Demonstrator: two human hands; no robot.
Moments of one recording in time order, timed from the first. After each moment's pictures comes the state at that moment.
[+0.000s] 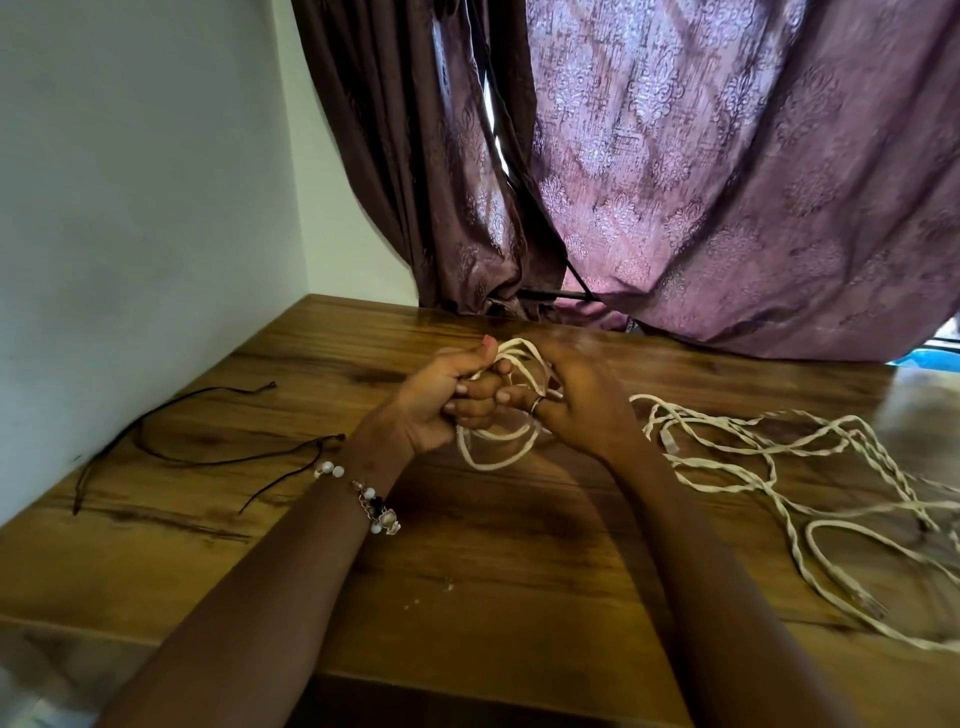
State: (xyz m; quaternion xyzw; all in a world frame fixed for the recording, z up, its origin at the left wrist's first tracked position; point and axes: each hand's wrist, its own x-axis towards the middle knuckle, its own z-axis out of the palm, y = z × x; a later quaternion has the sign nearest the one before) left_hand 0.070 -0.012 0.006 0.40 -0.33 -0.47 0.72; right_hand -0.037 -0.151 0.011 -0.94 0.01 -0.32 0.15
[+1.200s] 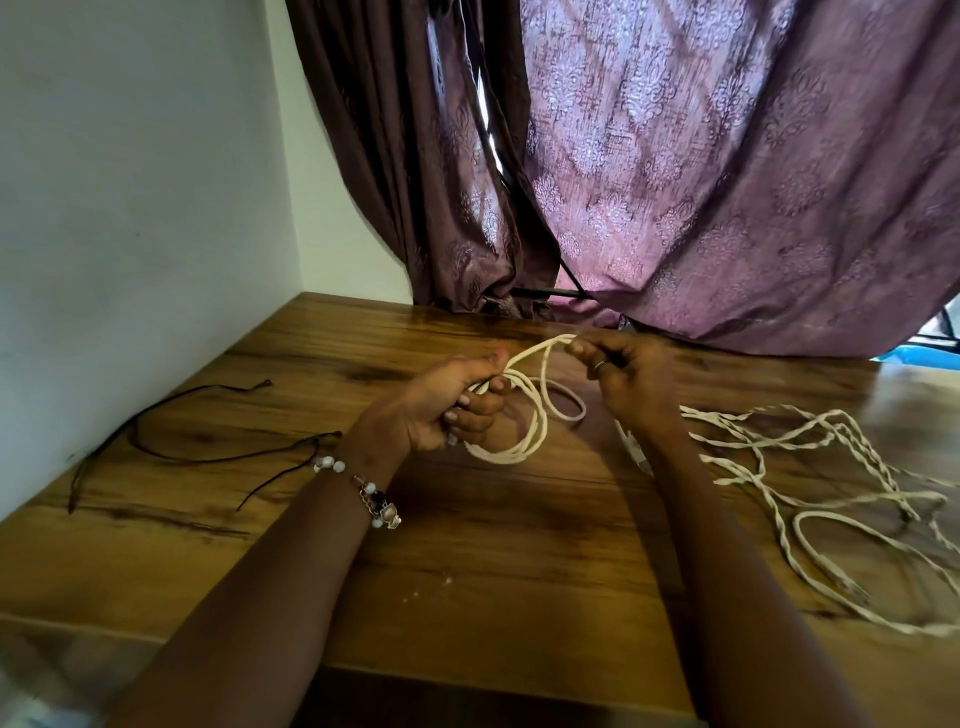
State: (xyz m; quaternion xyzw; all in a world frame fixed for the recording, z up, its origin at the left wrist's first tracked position) left_hand 0.066 -0.010 0.009 0.48 -0.31 -0.53 0.63; right_hand -0.050 -0.196 0.009 -0.84 0.05 -0.44 0.31
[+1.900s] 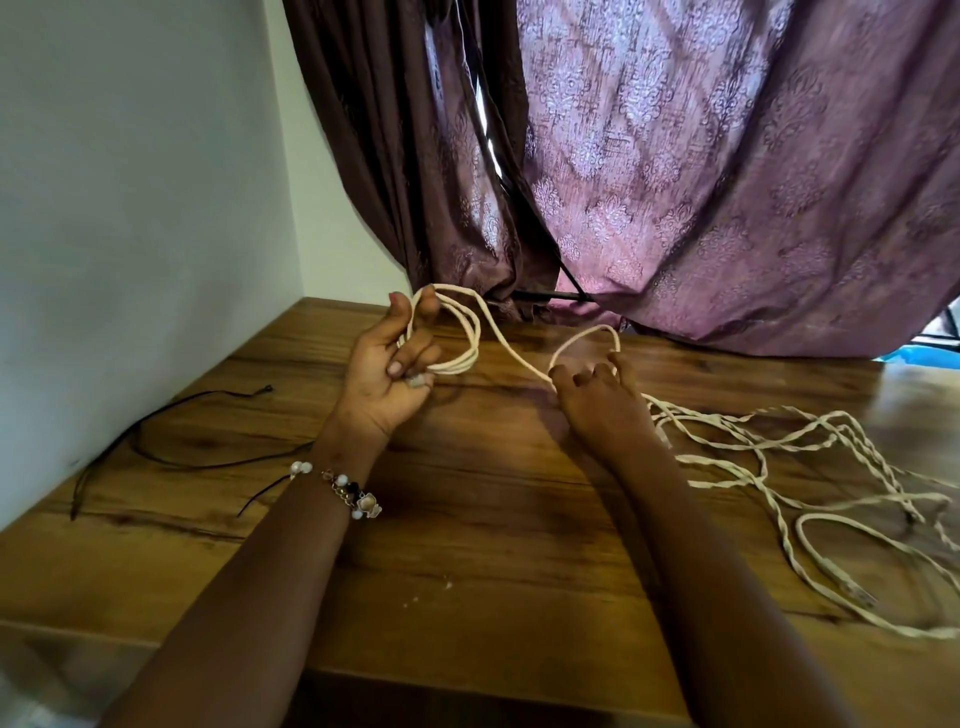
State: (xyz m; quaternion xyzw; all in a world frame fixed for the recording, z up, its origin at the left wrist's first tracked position) left_hand 0.085 0.010 0.024 0.18 -0.27 -0.35 0.88; right_hand -0.043 -0.174 -0.009 -0.95 0.16 -0.15 -0.20
